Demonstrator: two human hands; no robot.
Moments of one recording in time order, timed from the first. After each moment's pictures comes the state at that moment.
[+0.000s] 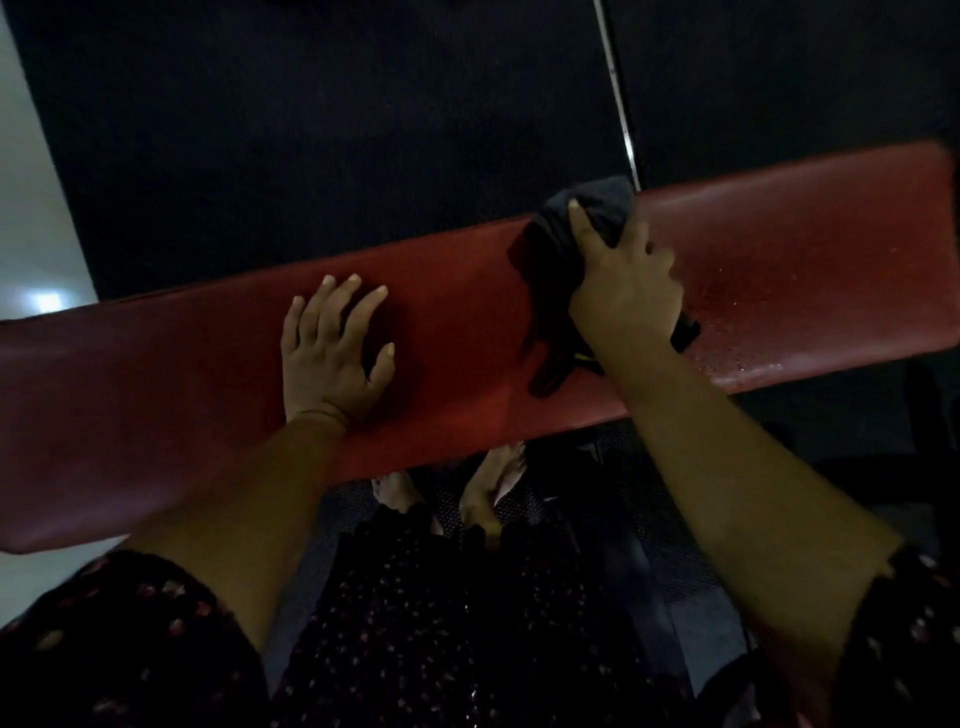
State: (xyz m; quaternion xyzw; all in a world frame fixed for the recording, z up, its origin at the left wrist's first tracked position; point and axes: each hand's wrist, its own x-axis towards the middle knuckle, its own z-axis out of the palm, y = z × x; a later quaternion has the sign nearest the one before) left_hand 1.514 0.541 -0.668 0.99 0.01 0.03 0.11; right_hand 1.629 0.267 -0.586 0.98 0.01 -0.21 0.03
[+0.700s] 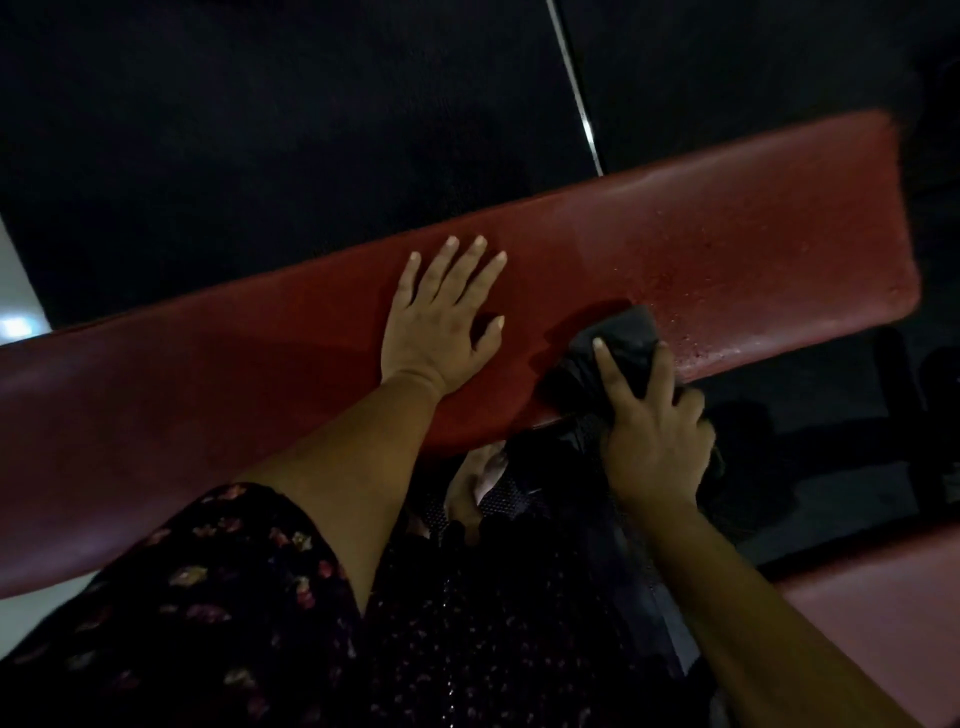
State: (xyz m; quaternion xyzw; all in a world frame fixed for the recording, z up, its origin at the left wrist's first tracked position) left_hand 1.582 0.406 -0.653 0.98 -0.12 -0.07 0.10; right_hand 1.501 0.189 -0.587 0.98 -0.05 -0.20 0.05
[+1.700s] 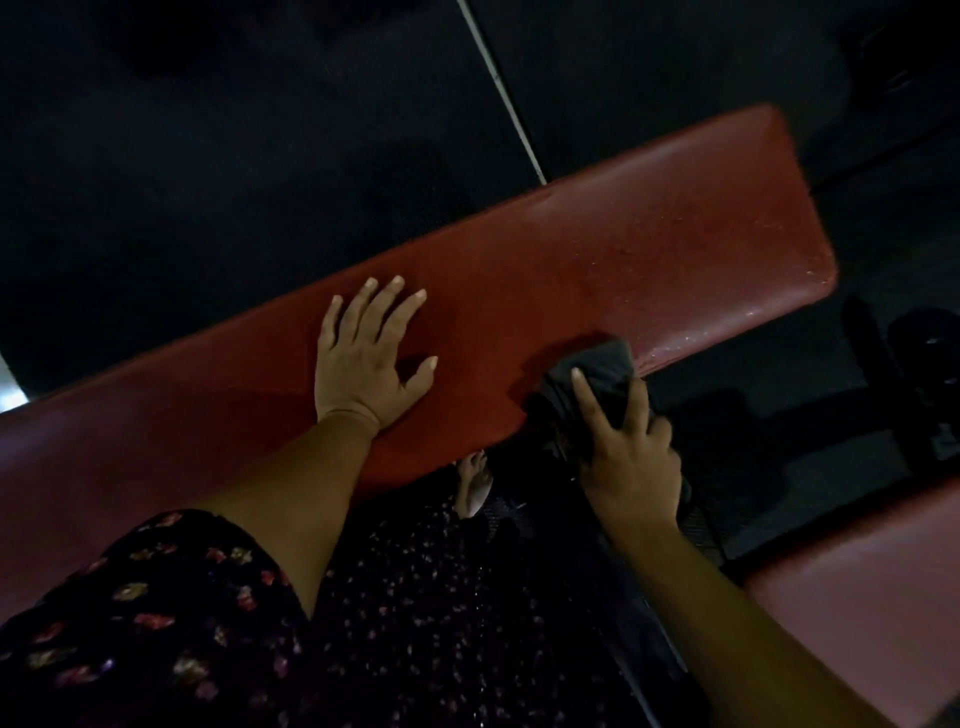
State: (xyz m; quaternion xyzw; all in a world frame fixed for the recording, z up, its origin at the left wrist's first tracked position) left_hand 1.580 0.402 -0.655 0.99 -0.11 -0.05 0.11; right_hand 1.478 0.141 -0.588 0.97 -0.08 -0.24 0.00
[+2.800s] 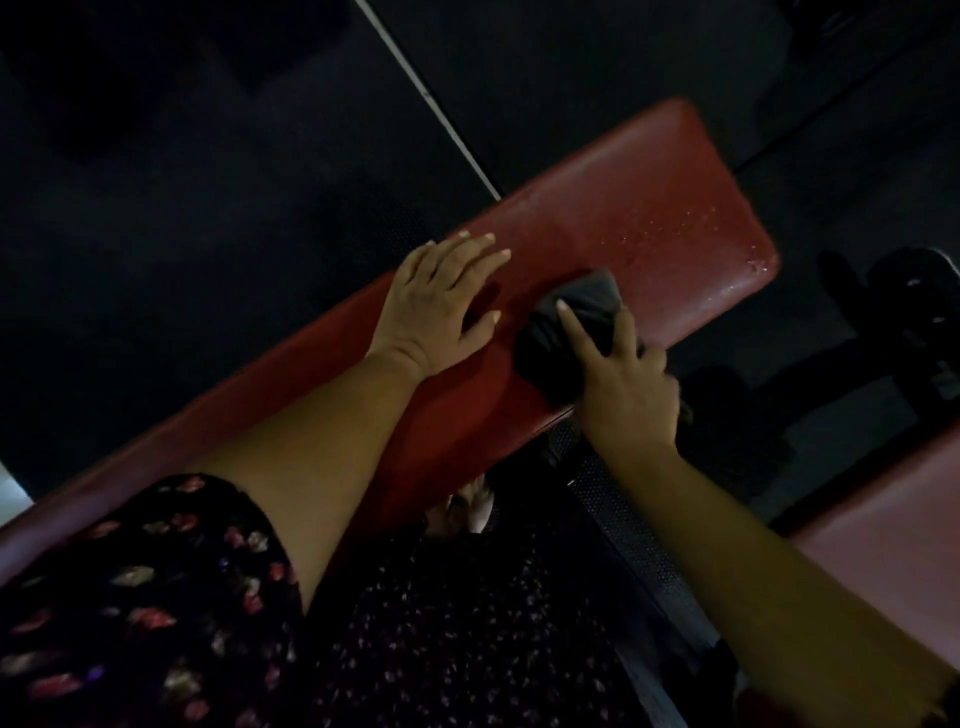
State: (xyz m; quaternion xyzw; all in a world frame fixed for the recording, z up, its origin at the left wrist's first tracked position) left_hand 1.690 0.282 -0.647 0.92 -0.35 -0.01 0.16; right_hand 1.561 0.092 -0.588 0.97 -0.09 -0.22 0.02
